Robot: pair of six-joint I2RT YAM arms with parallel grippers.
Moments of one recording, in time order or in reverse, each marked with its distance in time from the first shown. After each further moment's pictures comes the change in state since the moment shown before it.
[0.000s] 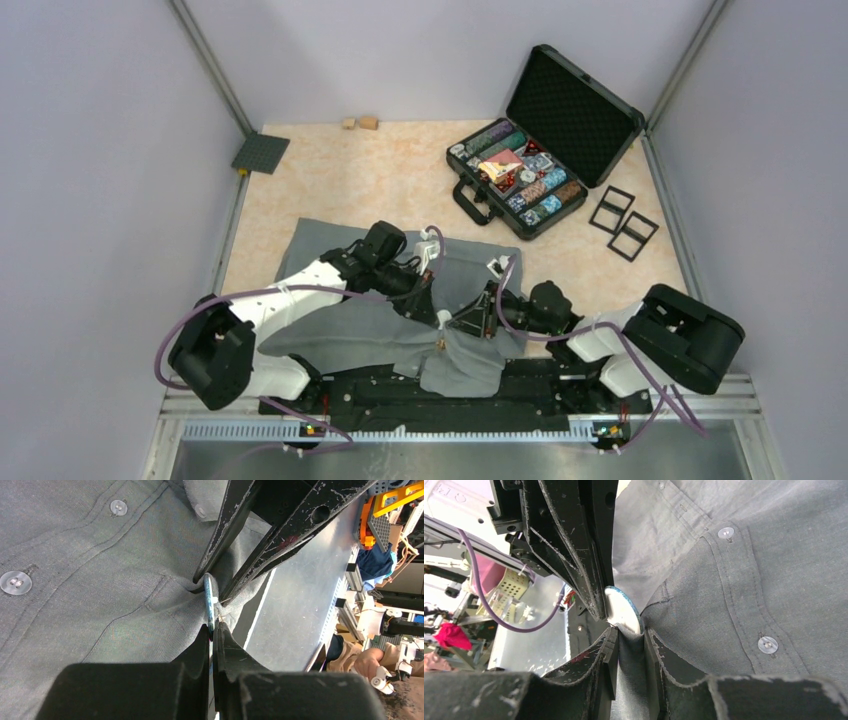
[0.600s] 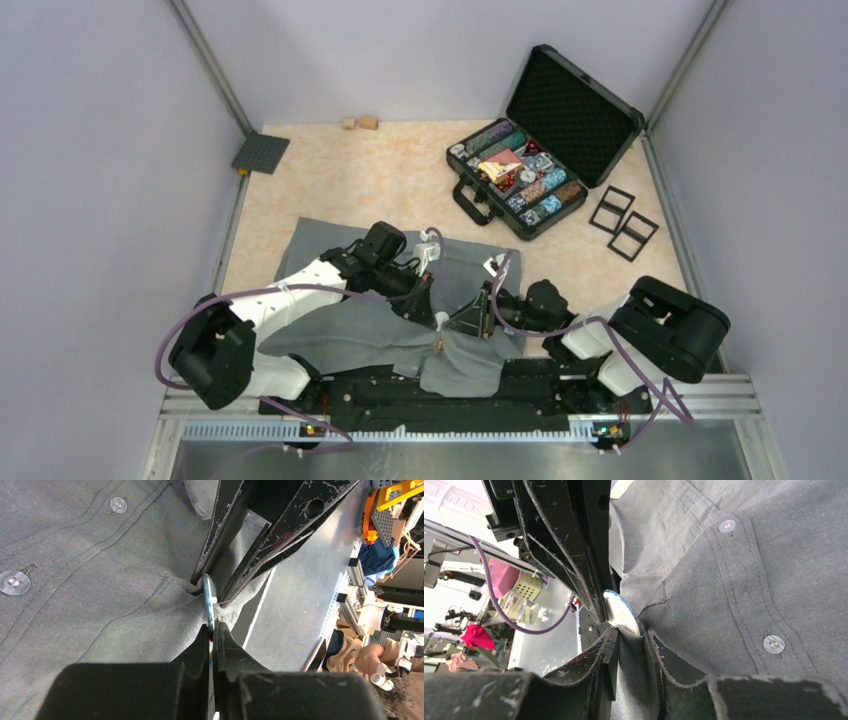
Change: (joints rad) left arm 0.004 0.007 0.006 -0.043 0.004 0.031; right arm -0.003 0.099 0.019 0.082 -0.035 0.085
